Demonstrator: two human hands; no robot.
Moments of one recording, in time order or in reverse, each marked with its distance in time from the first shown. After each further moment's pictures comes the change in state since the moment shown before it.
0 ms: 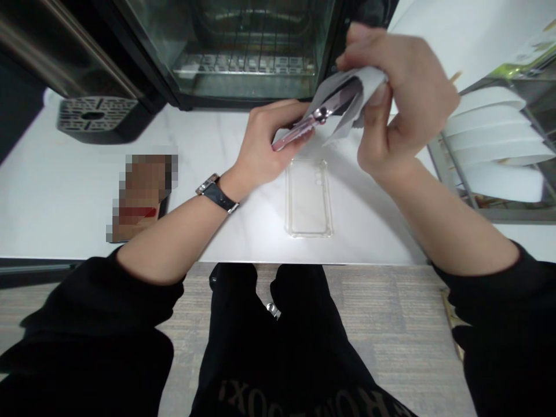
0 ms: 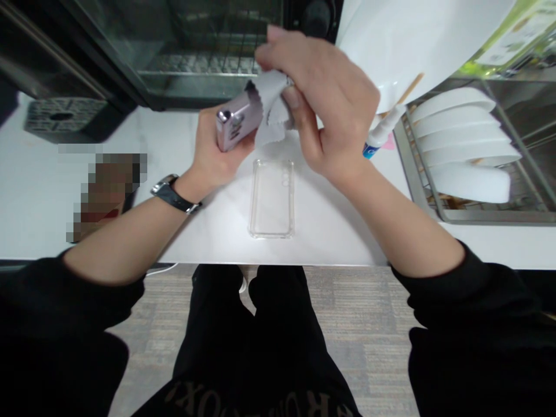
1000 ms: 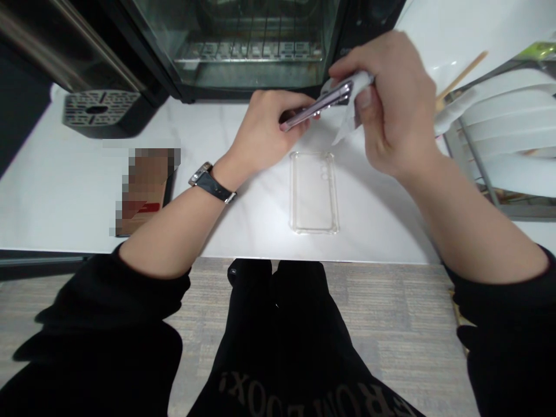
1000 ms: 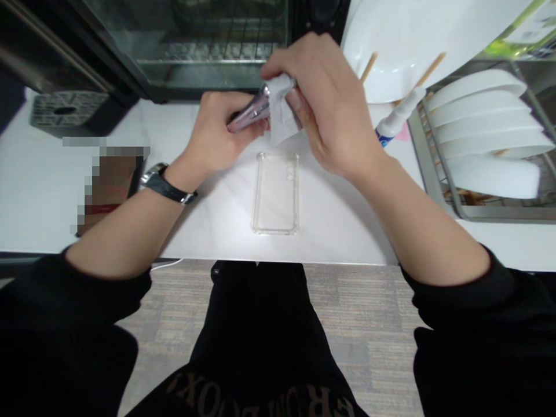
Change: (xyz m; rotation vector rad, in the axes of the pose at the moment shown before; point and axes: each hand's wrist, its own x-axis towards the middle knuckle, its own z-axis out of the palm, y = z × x) left_hand 0.016 -0.004 -0.016 0.211 -0.233 -0.182; right_hand -0.008 0.002 -0.008 0.019 -0.356 0.041
